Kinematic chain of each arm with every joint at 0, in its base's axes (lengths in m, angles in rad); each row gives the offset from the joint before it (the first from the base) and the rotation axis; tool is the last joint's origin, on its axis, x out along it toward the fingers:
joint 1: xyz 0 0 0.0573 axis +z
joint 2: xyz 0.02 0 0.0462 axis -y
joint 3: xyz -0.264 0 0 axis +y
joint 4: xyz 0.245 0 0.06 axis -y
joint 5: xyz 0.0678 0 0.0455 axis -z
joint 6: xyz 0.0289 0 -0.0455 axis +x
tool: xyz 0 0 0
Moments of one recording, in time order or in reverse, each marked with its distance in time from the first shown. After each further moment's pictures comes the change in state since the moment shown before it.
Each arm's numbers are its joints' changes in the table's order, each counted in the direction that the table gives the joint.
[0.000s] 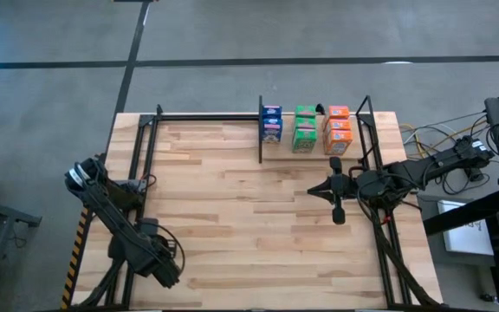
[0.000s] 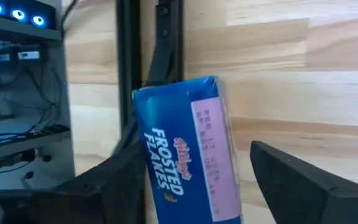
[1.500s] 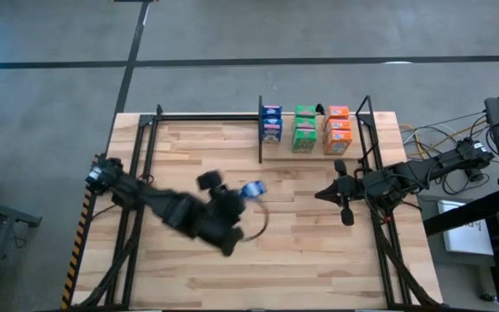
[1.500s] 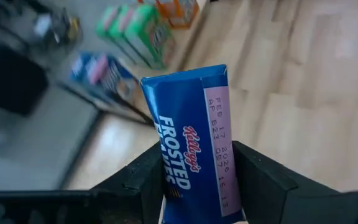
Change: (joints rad) left arm 0.401 -0.132 -0.659 0.284 -1.042 1.787; right arm 0.000 0.144 0.124 -0.034 -0.076 0.053
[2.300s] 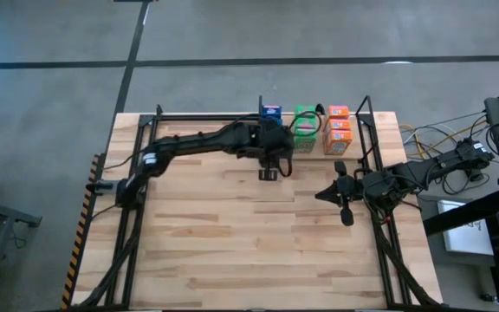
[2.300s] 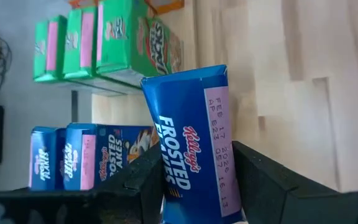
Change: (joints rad) left arm 0.569 -0.389 -0.409 0.129 0.511 0.886; right arm 0.000 0.013 0.031 0.006 -0.002 0.026
